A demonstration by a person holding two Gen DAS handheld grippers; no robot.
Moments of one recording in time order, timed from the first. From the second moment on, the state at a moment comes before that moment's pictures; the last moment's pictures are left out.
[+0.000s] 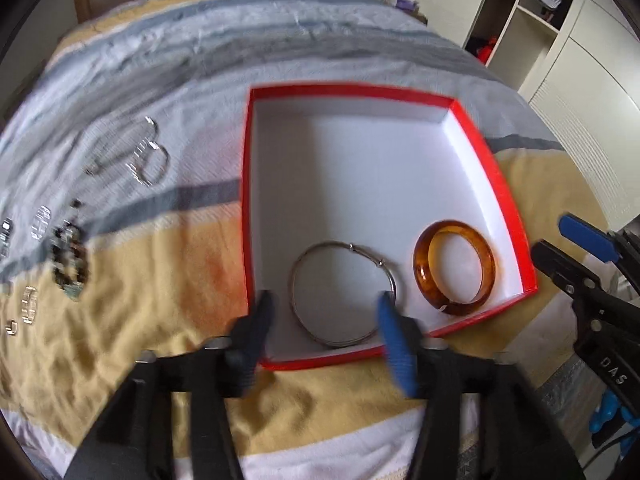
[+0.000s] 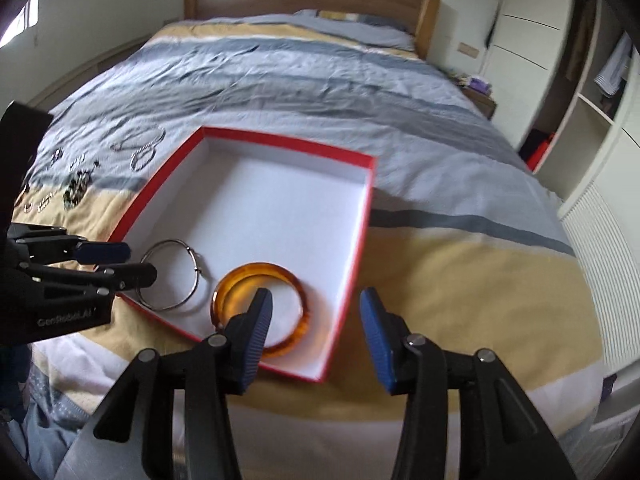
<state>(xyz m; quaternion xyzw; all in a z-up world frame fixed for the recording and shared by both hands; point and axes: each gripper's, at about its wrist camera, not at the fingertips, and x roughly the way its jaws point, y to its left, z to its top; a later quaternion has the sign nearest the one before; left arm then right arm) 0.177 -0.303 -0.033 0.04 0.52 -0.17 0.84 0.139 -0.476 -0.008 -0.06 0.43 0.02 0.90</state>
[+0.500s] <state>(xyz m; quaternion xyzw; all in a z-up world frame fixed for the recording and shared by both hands) 0.119 -0.250 0.031 0.05 0.47 -0.19 0.86 0.060 -0.495 0.025 0.03 0.41 -0.04 0.91</state>
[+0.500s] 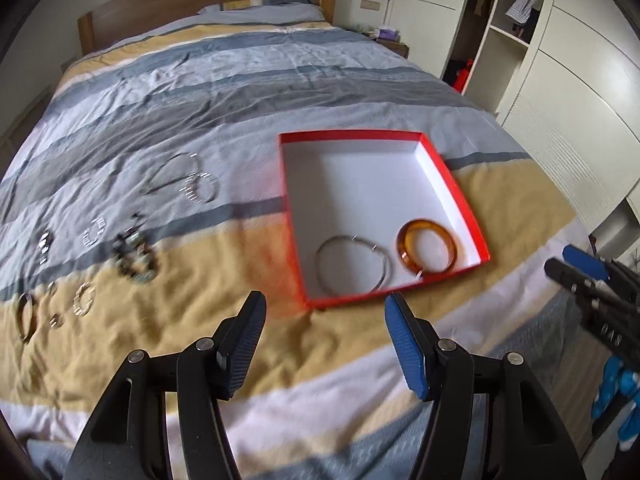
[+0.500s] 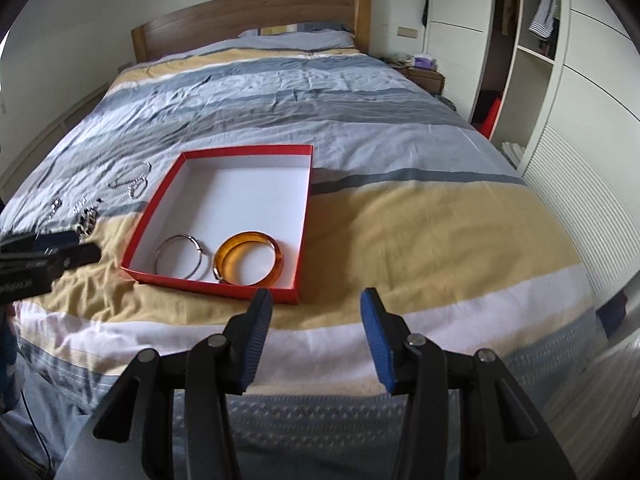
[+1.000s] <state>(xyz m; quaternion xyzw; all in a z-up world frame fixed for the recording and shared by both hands) 0.037 -0.109 0.069 0.01 0.43 -0.12 0.89 0.022 -0.418 0.072 0.03 0.37 0.00 0.93</state>
